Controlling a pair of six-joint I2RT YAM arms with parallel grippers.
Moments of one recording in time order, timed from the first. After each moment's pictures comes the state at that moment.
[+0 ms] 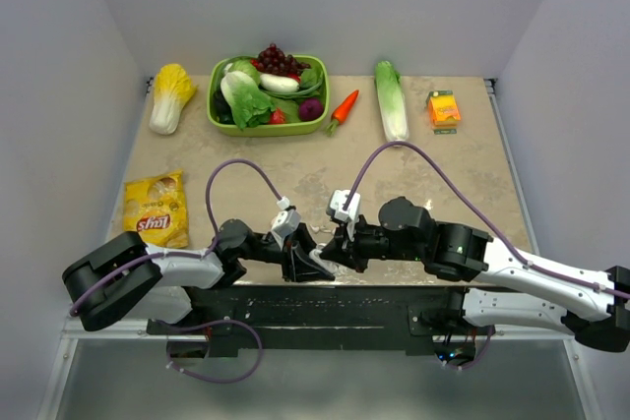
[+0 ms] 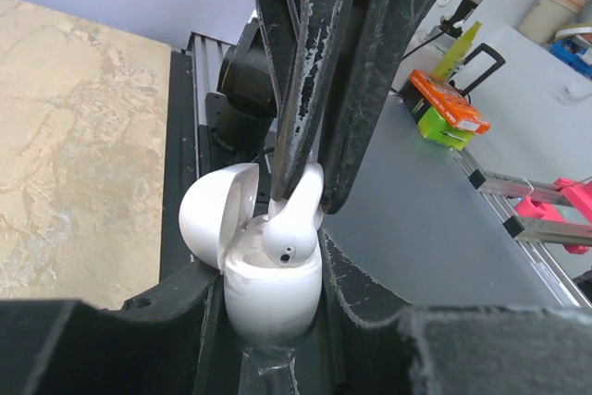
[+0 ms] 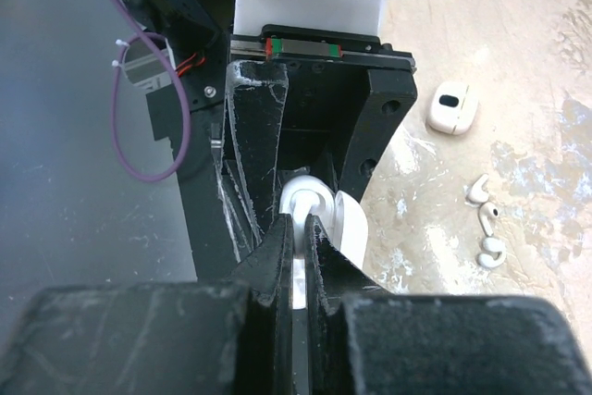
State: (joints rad) left arm -0.92 1.31 0.24 1.29 0.83 -0.57; right arm 1.20 0.91 0.91 -0.41 -0.13 0.13
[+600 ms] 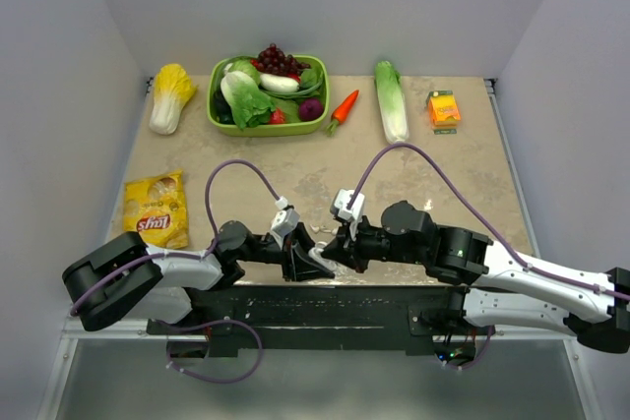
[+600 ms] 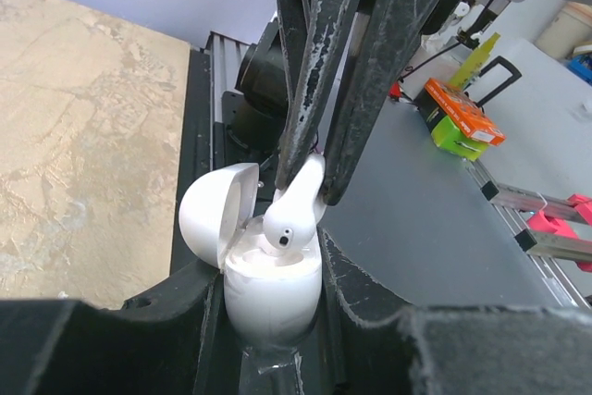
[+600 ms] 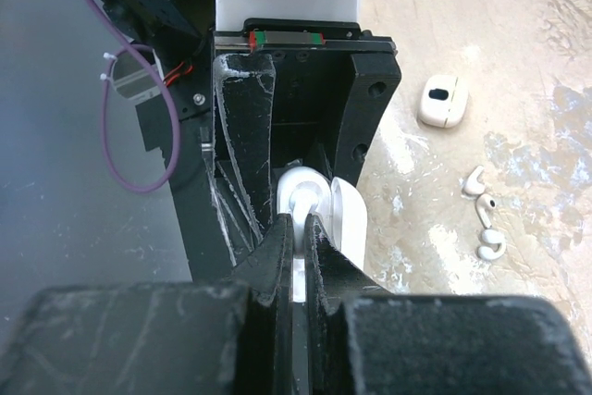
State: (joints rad) left arm -0.92 1.31 0.22 1.29 0.77 -0.57; right arm 1.20 0.88 0.86 -0.38 -0.07 0.17
